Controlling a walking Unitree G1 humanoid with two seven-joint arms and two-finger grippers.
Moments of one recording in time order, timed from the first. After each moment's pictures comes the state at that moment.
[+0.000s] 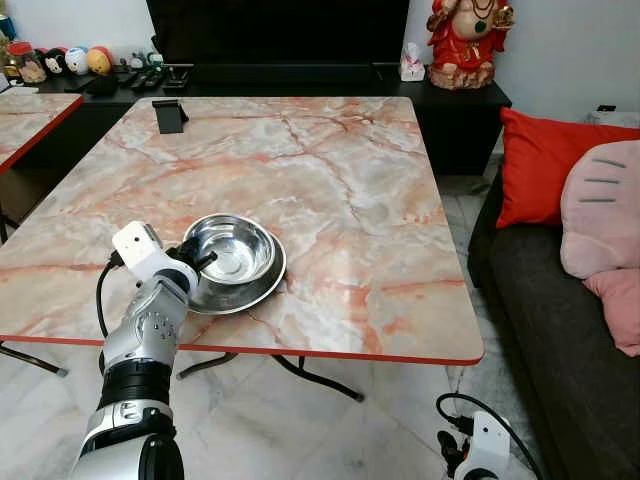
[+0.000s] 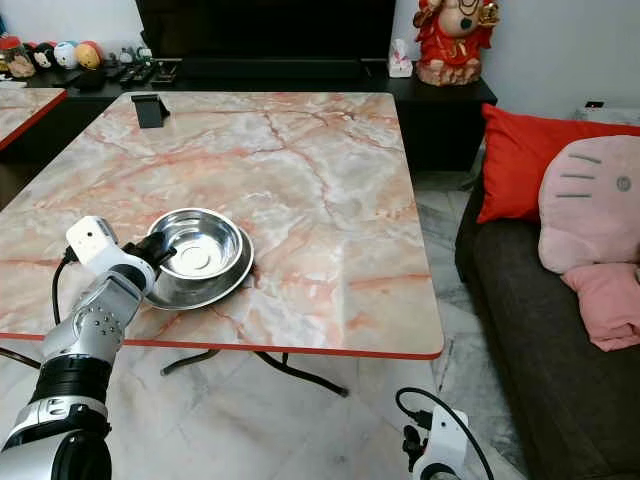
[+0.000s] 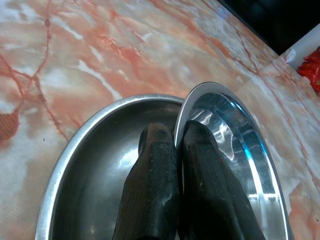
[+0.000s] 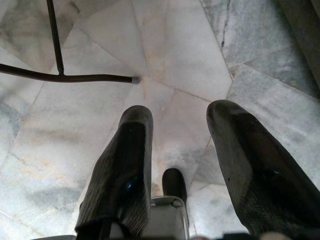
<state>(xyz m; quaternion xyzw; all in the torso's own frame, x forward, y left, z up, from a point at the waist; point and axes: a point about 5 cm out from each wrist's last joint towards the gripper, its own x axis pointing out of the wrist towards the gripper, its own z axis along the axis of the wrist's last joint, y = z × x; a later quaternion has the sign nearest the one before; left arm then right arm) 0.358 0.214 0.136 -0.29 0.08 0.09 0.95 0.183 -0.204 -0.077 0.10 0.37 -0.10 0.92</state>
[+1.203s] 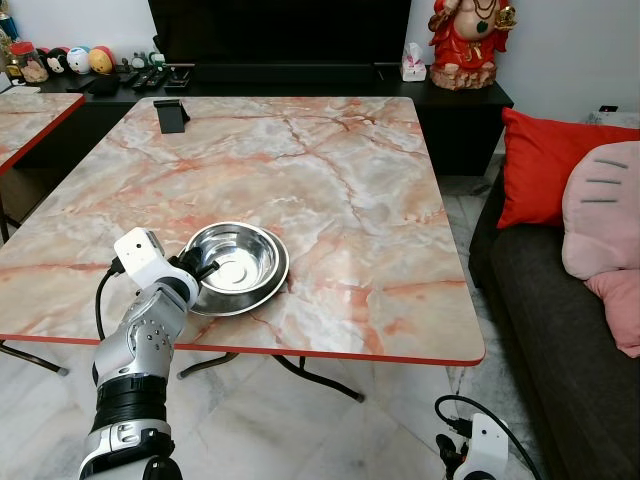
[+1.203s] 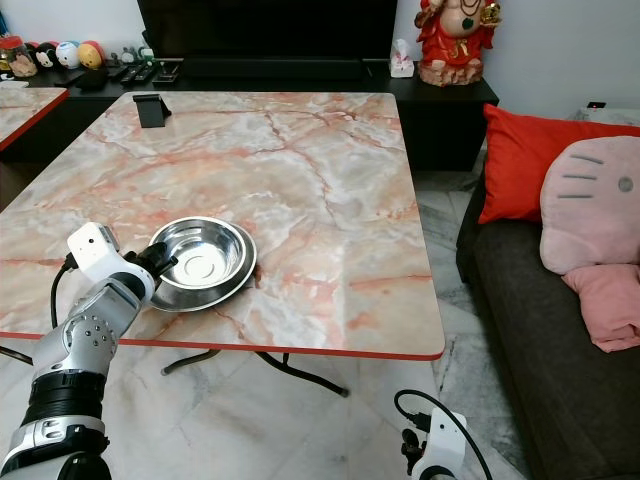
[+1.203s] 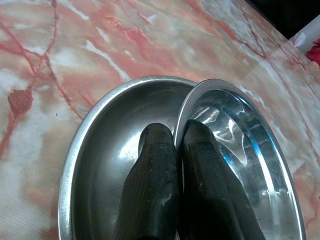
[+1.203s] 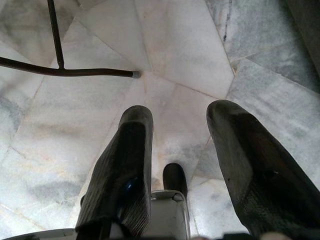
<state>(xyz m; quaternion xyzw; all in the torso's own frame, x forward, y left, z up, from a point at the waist) 0.344 0.210 0.135 -0.28 0.11 0.09 0.95 0.180 -0.202 -0.079 0.10 0.38 -0.10 0.91</state>
